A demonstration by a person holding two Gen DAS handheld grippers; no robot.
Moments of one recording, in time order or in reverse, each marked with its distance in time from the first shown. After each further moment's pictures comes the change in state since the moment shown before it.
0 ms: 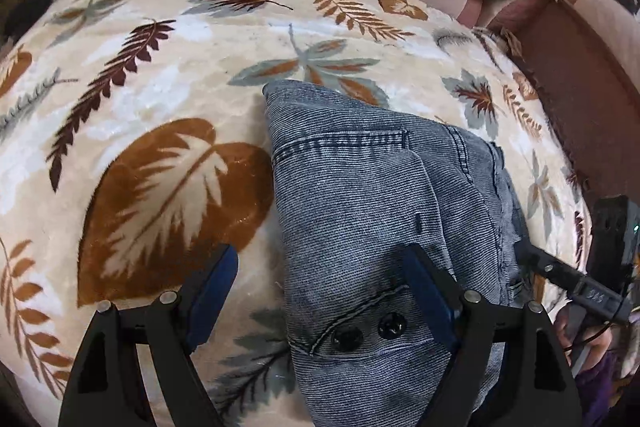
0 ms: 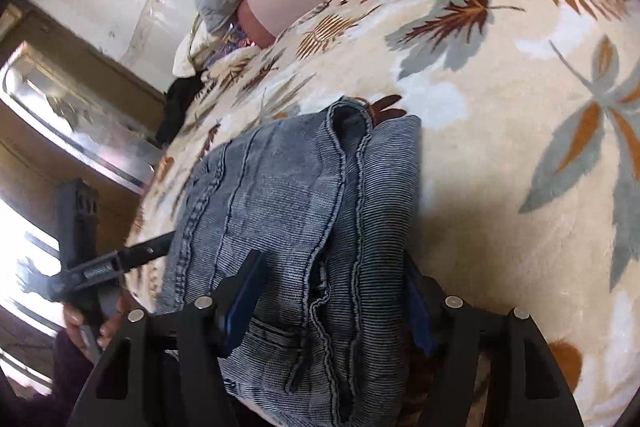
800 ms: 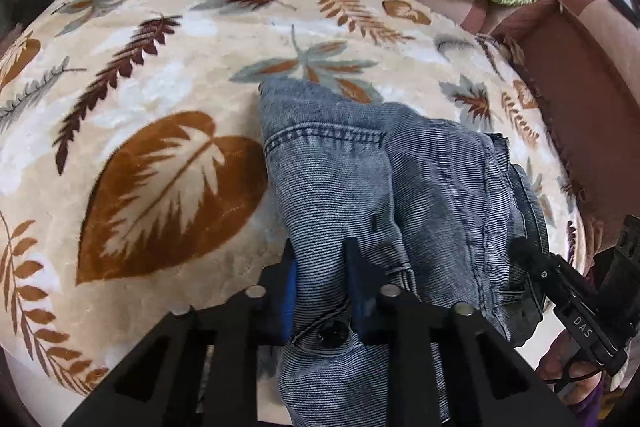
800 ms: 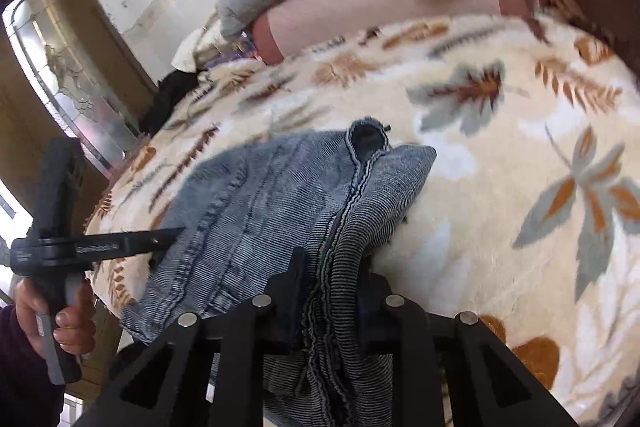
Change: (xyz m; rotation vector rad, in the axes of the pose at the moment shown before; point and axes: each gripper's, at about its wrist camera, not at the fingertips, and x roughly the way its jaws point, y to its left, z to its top) left arm -0.011 -0.008 0.000 -0.034 0.000 0.006; right arm -0.028 0.061 -0.008 -0.207 -0.148 -0.147
